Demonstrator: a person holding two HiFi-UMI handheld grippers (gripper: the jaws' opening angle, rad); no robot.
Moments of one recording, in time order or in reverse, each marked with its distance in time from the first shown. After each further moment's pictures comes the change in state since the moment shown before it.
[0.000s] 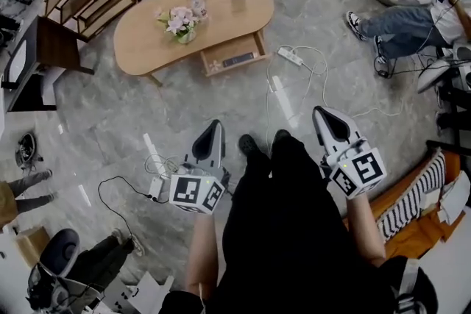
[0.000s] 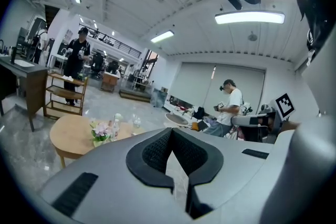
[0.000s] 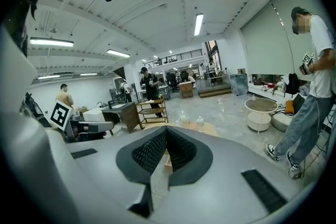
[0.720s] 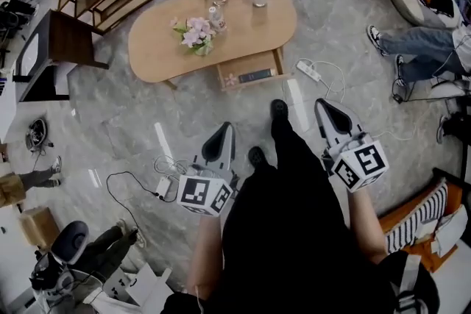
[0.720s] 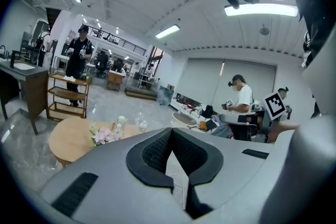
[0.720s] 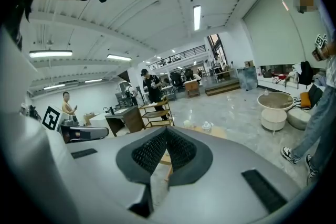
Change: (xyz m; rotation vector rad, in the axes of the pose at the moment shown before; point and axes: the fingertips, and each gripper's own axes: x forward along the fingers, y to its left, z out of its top) left arm 0.101 0.040 0.035 -0.003 0.044 0.061; right arm 0.130 -0.076 0.040 0.056 0.001 0.087
